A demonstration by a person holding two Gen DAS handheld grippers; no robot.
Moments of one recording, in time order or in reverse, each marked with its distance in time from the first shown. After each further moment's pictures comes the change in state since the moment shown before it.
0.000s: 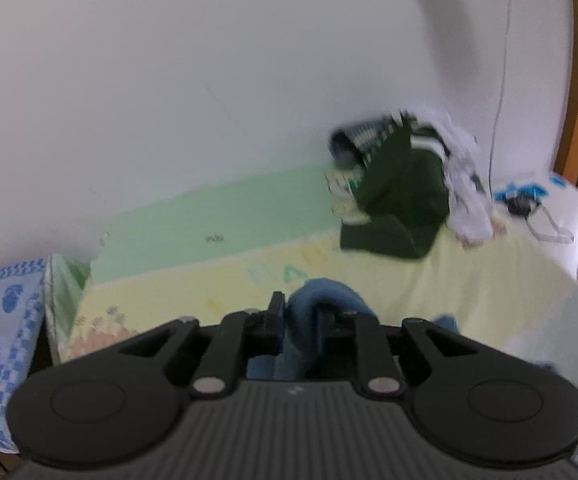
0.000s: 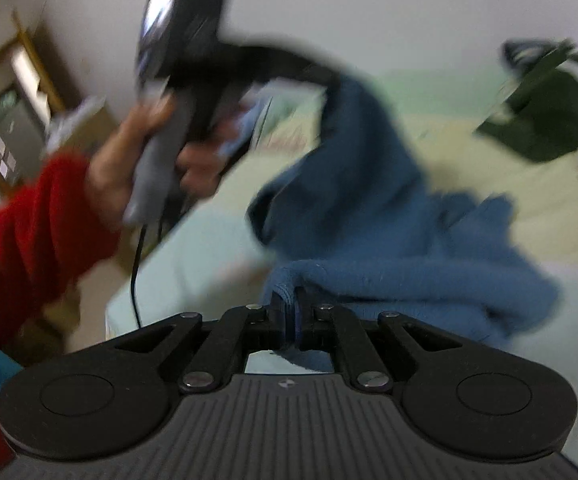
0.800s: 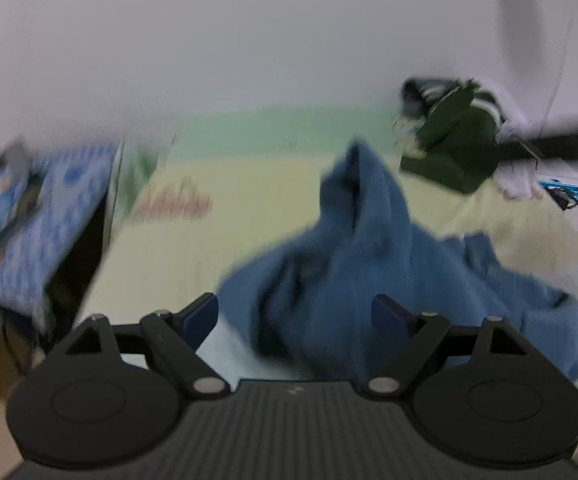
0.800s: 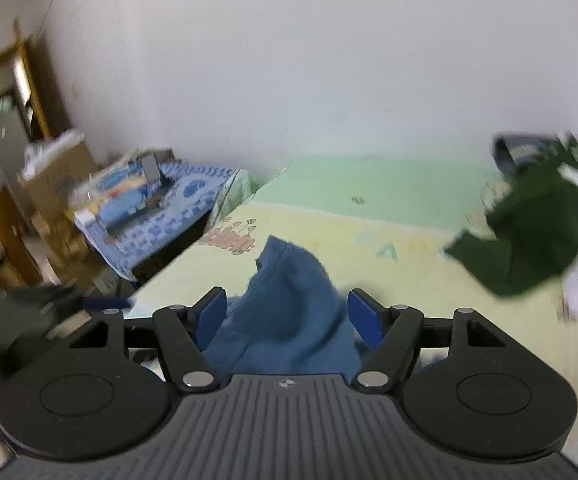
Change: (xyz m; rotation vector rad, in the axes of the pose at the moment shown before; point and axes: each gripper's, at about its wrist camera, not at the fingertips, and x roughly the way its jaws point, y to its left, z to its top) left arm -0.062 0.026 -0.098 -0.237 0.135 0.136; right arm 0.033 -0.065 0.103 -0.129 -0.169 -0.064
